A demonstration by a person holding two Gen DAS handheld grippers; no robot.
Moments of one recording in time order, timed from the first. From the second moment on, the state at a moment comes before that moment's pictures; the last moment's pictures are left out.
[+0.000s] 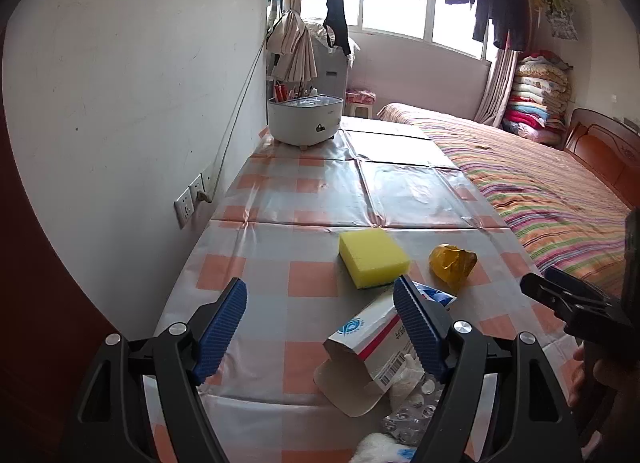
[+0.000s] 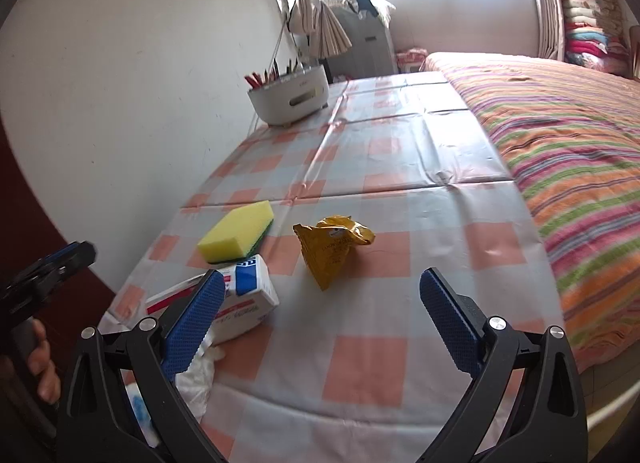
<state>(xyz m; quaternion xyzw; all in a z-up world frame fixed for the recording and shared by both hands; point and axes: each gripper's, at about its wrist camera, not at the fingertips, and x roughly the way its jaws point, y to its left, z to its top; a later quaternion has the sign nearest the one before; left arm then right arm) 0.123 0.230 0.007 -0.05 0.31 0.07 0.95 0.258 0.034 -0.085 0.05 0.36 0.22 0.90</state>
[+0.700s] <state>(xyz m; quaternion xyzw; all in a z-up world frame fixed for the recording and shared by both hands) 0.133 0.269 0.006 -0.13 0.32 0.07 0.94 0.327 0.081 -0.129 -0.06 0.43 0.20 0.88</state>
